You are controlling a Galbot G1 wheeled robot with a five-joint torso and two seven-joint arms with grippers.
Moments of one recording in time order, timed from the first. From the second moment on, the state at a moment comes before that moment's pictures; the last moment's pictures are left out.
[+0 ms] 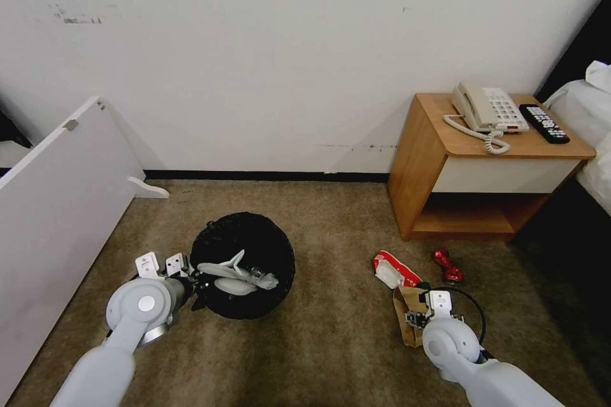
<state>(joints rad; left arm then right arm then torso) 1.19 -1.05 -0.43 -1.89 -1.37 0.72 -0.77 -1.15 0.93 0.03 1.63 0.97 -0.59 0.84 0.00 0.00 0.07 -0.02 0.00</state>
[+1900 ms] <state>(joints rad) 1.20 -1.03 -0.45 -1.85 -1.35 0.71 -0.72 -1.13 1.01 0.04 1.55 0.88 -0.55 0.81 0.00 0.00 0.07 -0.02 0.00</state>
